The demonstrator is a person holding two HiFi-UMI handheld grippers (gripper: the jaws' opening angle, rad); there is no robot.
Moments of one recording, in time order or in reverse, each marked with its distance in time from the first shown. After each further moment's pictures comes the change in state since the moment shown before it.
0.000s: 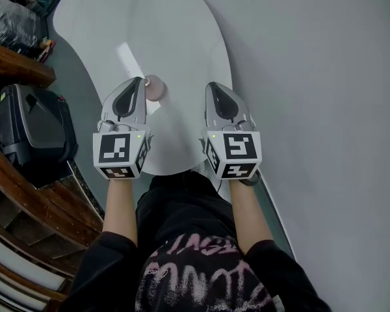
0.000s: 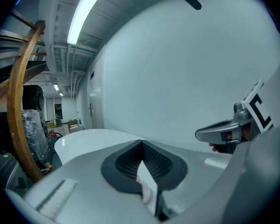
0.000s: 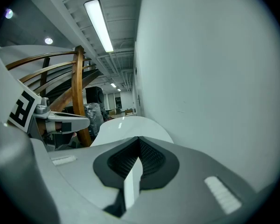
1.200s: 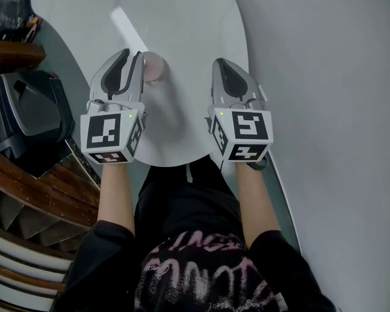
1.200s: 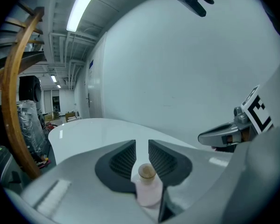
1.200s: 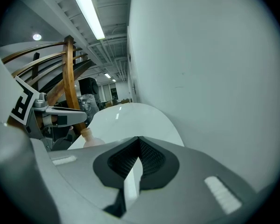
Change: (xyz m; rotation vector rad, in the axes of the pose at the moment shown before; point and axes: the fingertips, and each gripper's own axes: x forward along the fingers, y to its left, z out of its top) left arm 0.058 0.020 -0.058 -0.025 0.088 -0.034; right arm 0.055 -0.028 -0.068 0.060 0.136 -0.034
